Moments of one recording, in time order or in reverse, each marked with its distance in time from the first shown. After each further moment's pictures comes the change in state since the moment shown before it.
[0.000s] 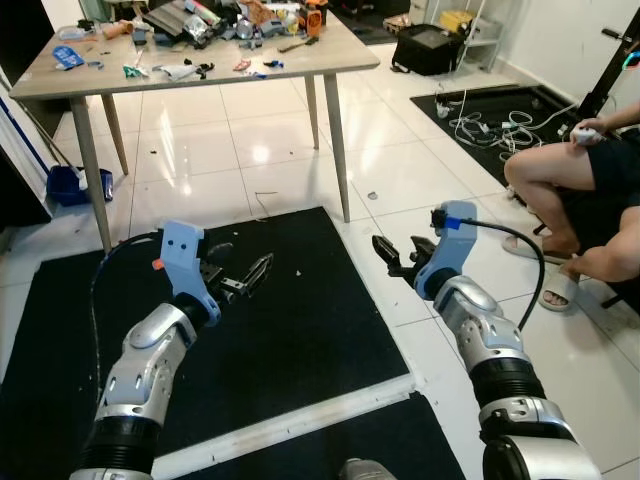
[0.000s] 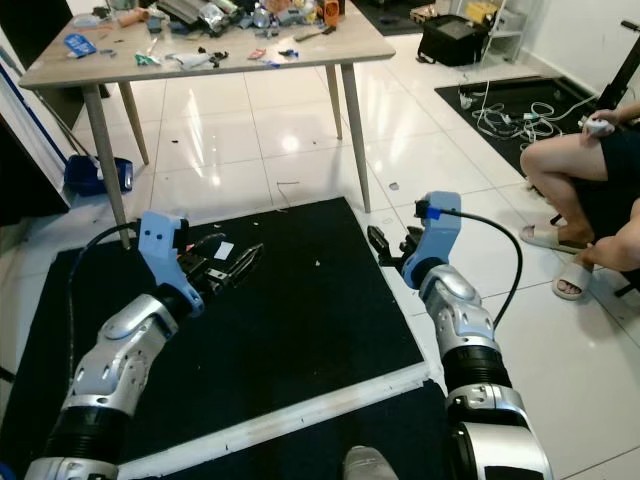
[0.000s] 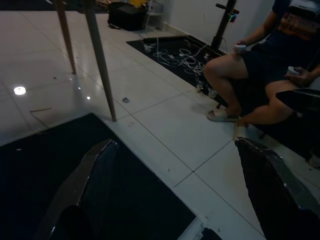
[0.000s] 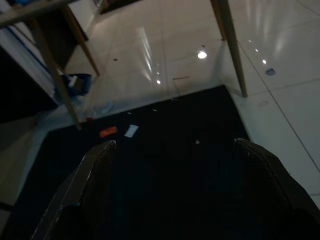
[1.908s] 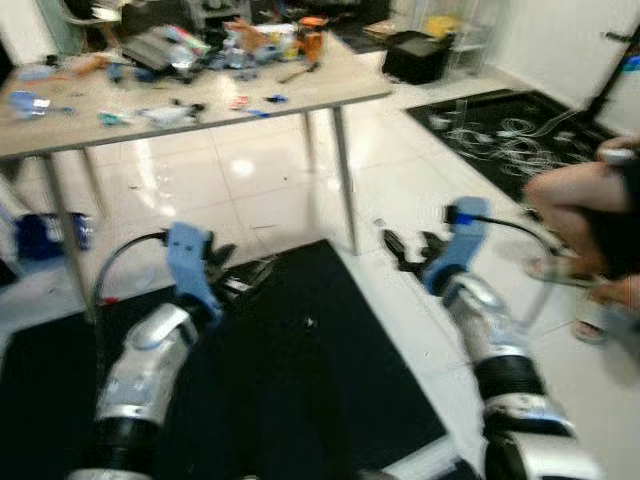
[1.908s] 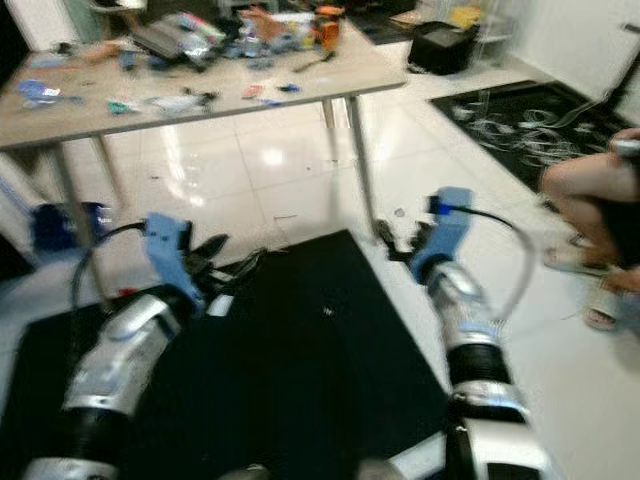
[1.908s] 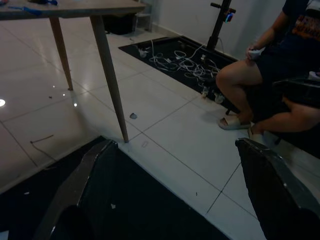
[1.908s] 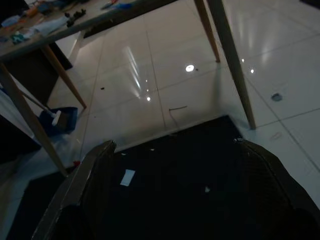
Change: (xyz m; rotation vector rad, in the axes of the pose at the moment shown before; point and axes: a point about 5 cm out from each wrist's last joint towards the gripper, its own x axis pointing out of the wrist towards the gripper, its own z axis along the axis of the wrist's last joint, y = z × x) left arm 0.001 -0.002 0.000 0.018 0.005 -0.018; right arm 0.001 0.002 0.001 0.025 -0.027 -0.002
